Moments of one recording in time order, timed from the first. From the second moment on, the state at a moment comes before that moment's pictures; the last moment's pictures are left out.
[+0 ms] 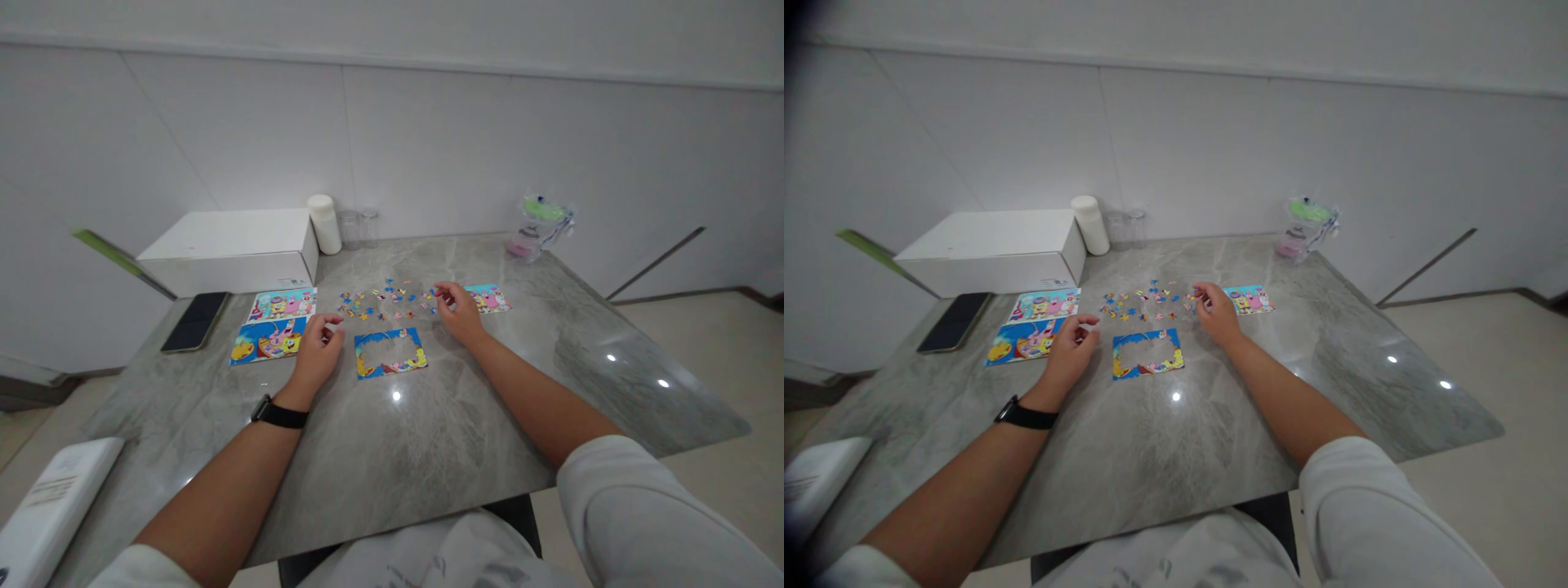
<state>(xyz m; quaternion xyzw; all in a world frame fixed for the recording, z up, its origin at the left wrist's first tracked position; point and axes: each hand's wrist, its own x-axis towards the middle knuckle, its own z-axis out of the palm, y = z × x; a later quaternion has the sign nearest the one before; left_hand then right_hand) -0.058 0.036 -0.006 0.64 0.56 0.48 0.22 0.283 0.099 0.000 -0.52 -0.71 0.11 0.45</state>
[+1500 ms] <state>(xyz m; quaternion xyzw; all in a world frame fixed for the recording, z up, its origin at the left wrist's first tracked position) -0.060 0.034 -0.002 0.63 0.57 0.48 0.22 0.240 0.178 0.037 -0.54 -0.80 0.23 0.16</state>
